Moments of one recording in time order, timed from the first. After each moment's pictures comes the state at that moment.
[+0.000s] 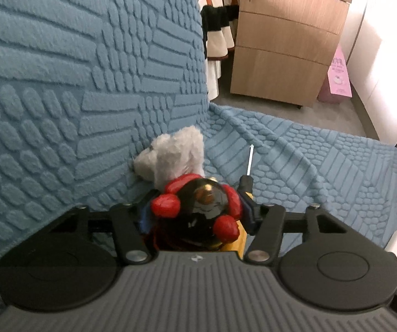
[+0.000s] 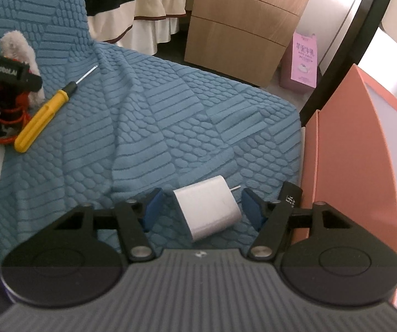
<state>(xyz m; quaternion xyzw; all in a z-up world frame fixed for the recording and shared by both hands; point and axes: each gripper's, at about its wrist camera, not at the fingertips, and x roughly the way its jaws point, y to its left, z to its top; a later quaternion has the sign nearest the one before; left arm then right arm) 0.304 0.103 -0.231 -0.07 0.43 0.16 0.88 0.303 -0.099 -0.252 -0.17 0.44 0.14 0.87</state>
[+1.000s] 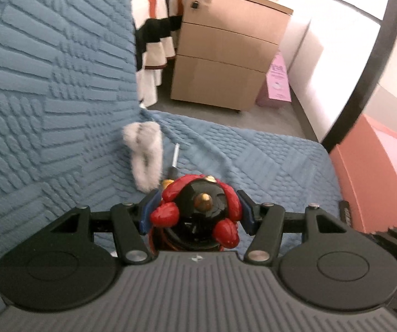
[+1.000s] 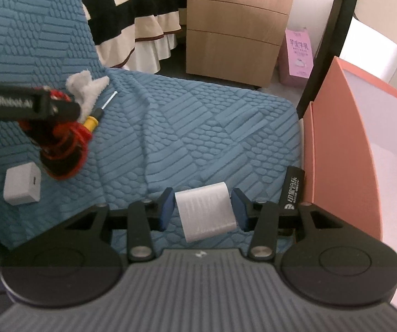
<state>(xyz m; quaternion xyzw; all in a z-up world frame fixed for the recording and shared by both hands) 0.267 0.061 -0.193 -0.11 0.41 0.04 0.90 0.273 -0.104 -0.220 -0.09 0.44 0.14 0.88</state>
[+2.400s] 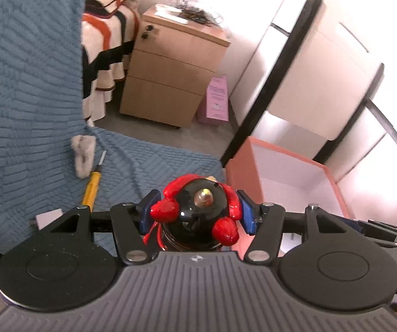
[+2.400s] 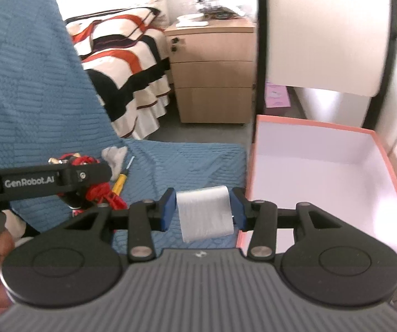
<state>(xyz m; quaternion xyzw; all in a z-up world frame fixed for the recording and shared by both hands) 0.171 -0.027 -0.055 -0.18 0.36 -0.04 0.91 0.179 -0.197 -0.059 0.00 0.37 0.13 0.92</state>
